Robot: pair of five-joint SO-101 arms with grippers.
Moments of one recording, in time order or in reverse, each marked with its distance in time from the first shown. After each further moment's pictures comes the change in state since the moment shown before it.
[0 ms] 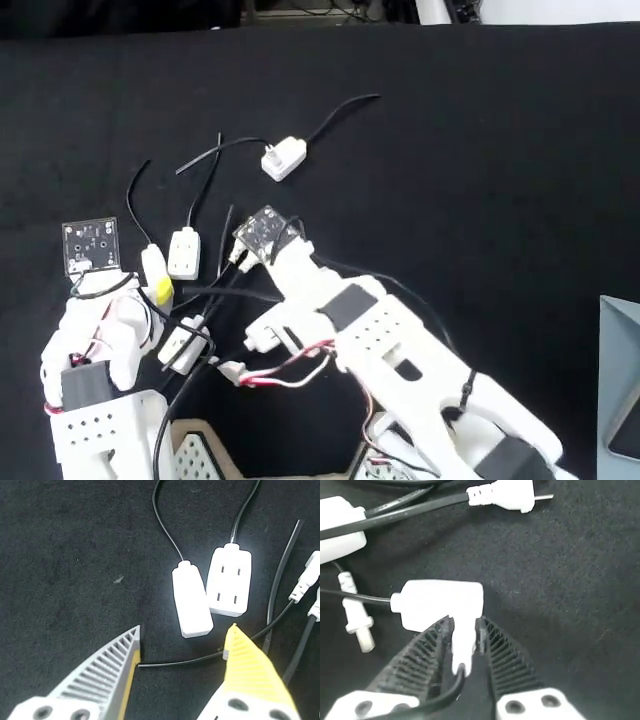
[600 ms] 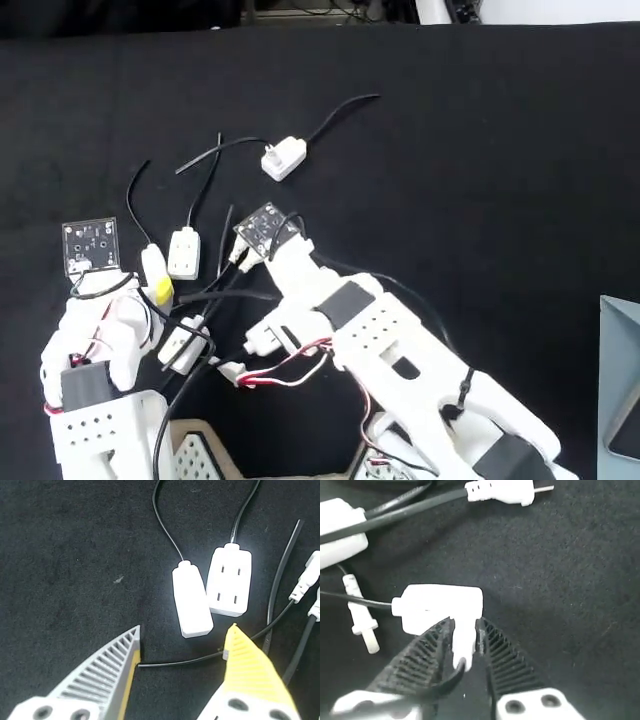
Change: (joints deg) left arm 0.0 0.0 0.0 0.0 0.0; right arm -0.3 0.4 -1.7 0.7 -2.8
